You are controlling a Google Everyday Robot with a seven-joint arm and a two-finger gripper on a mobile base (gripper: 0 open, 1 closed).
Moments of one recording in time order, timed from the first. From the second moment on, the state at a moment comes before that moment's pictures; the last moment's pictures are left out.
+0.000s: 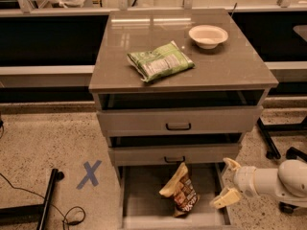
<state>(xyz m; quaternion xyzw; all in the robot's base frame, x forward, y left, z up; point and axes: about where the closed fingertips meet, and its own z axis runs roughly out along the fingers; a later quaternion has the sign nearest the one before) 0.458 -0.235 0.511 -0.46 0.79 0.21 0.34</state>
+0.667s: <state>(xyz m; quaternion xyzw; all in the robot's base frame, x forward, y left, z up) 0.470 -0.239 0.494 -0.46 0.78 0.22 0.36</state>
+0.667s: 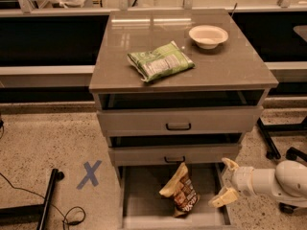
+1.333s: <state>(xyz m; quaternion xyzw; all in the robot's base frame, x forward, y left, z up) 0.477 -0.243 0.444 -0.48 0.78 0.19 0.37</state>
